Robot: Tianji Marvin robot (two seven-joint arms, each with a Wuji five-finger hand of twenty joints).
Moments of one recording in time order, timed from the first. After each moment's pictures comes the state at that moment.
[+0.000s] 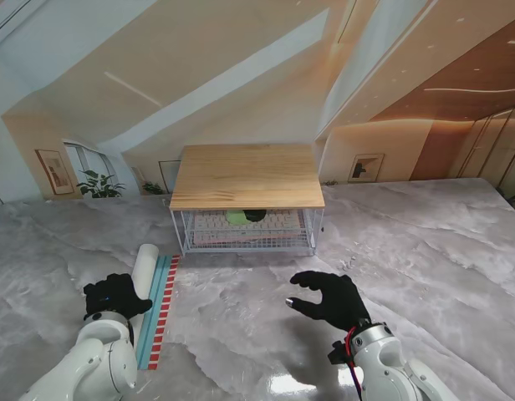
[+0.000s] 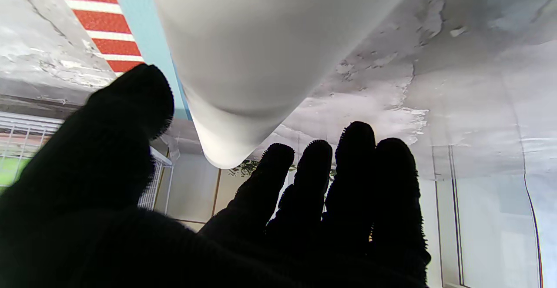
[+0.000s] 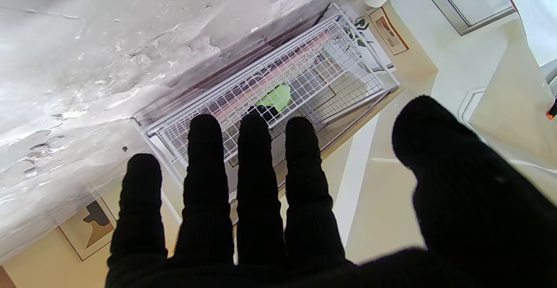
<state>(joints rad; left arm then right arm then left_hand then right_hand) 1.71 -1.09 -1.21 -1.68 0.97 0.64 0.03 -1.84 -1.13 1.24 -1.78 -0.60 -0.02 -0.19 0.69 -0.52 0.45 0.19 0.55 0.44 0.09 0.29 0.42 0.42 0.49 0.36 0.38 0.39 0.72 0.56 0.09 0.33 1.18 0.62 0.37 -0.53 0.79 -0.05 0.67 0.01 0.43 0.36 0.73 0.06 0.47 0.28 0.72 0.12 0.38 0.32 0.13 0.32 0.92 0.68</state>
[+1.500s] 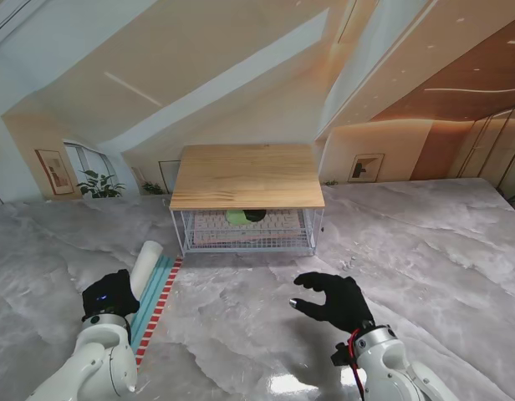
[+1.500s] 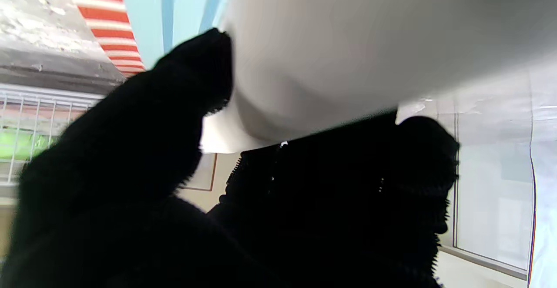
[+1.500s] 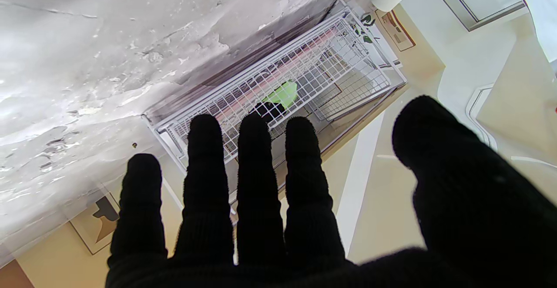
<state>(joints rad) 1.70 -1.12 -1.22 -1.59 0.96 0.58 0.23 -1.86 -1.13 1.26 -1.78 -0.60 -0.02 -0.20 0.90 -0.78 0.67 0.07 0.65 0.33 0.76 0.44 1.04 0.34 0.56 0.77 1.01 0.34 1.01 0.67 0.70 0.45 1.49 0.65 0.37 -0.53 0.79 -0.05 0.67 0.01 0.43 0.36 0.73 0.06 0.47 0.28 0.72 0.12 0.38 0.32 0.13 0.32 0.92 0.68</state>
